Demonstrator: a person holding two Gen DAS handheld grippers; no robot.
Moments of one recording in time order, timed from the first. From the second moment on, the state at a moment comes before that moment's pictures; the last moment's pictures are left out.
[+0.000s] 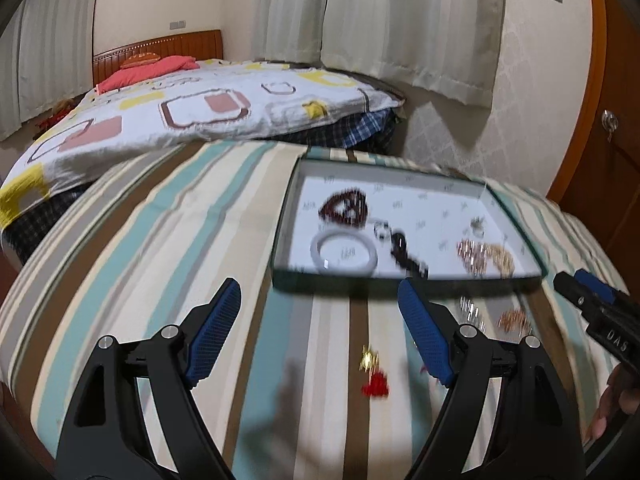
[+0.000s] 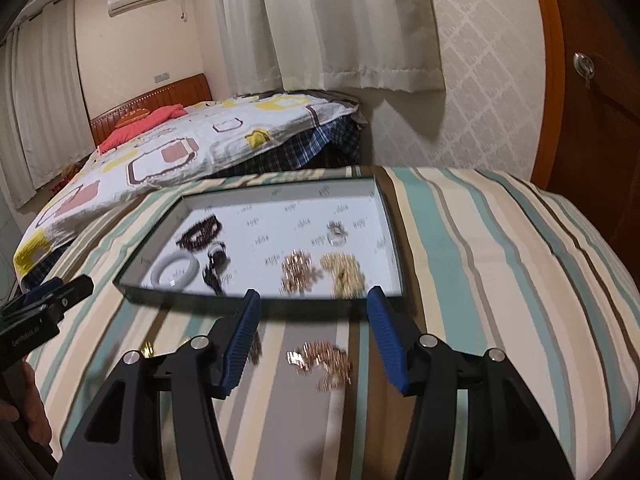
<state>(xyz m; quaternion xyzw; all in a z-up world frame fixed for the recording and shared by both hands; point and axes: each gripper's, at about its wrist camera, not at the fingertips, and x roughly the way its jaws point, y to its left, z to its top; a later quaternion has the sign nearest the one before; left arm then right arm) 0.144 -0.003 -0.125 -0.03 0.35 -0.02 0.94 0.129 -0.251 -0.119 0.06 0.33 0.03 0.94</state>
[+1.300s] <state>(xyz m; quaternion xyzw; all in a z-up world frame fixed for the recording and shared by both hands) 0.139 -0.028 -0.187 0.01 0.42 -0.06 0.91 0.110 -0.250 -0.157 0.07 0.37 0.04 0.92</state>
